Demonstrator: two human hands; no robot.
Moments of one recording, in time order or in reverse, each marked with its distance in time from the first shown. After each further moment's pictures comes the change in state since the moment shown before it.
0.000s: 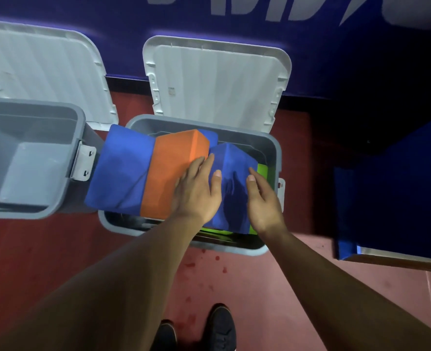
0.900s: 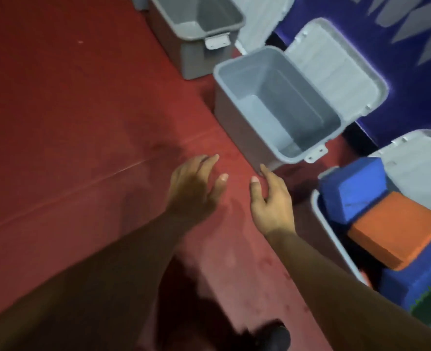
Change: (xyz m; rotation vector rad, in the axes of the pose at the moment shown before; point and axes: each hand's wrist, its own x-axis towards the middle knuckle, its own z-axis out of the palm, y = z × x) left_hand -0.381 -0.412 -0.202 -0.106 0.685 -0.411; right_hand -0.343 -0.036 0.393 -0.661 -0.582 -0.757
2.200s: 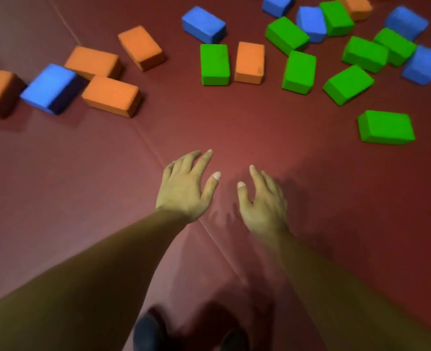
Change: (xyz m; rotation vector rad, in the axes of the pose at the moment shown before) left_hand -0.487 -0.801 -0.704 0.193 0.670 -1.308; right_hand -0.420 -0.818 0.876 -0.349 -0.958 -1.184
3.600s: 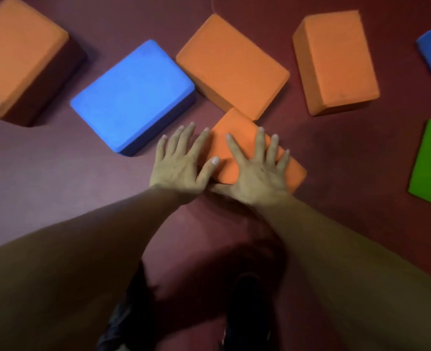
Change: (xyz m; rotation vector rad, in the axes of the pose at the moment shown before) left_hand 0.418 -0.694 0.044 0.007 -0.003 -0.418; right_hand 0.509 -0.425 0.569 -0.658 -0.521 -0.514
